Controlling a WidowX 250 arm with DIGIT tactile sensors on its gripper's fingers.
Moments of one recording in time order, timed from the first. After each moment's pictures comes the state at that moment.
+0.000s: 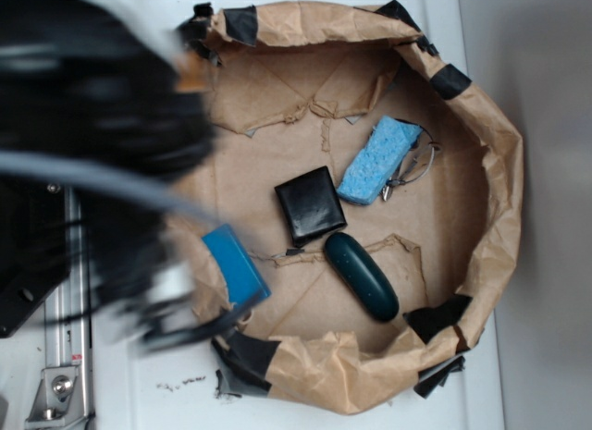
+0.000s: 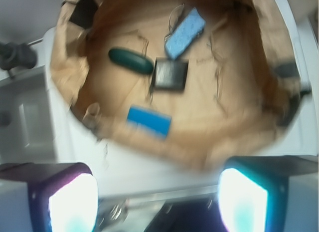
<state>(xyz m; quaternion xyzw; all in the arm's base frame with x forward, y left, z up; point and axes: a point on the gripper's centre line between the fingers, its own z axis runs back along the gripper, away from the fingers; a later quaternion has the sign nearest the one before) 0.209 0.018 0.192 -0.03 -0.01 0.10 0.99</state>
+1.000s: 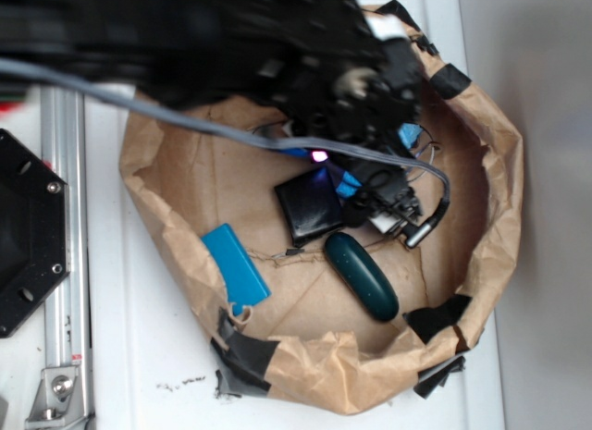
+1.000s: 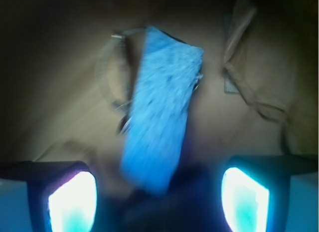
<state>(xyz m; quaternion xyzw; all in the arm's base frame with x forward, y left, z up) 0.294 0.037 0.035 -0.09 -0.05 0.35 0.93</state>
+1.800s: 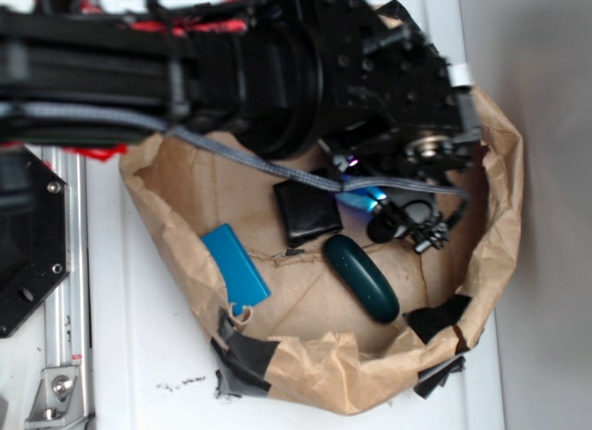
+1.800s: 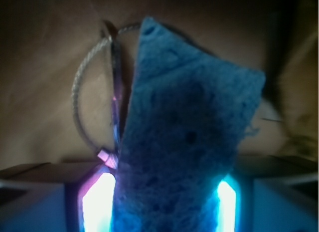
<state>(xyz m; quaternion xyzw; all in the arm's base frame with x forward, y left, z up) 0.313 0.024 0.060 -0.03 -0.04 0.28 0.96</state>
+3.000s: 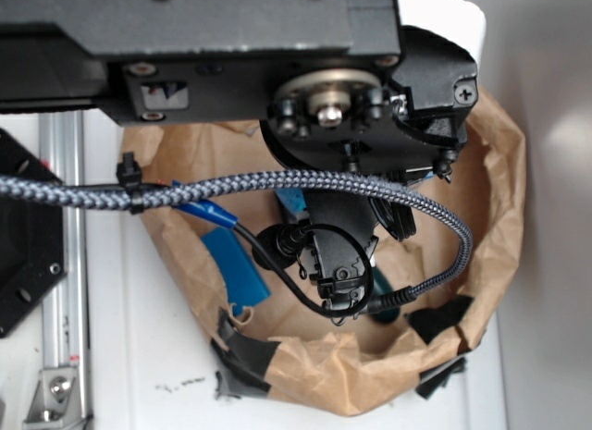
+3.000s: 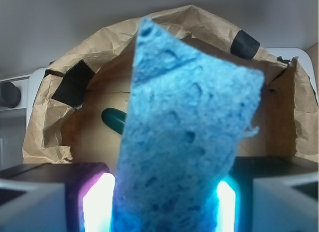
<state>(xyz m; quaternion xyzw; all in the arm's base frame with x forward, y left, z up) 0.263 0.006 0.178 -0.04 -0.07 0.05 1.00</state>
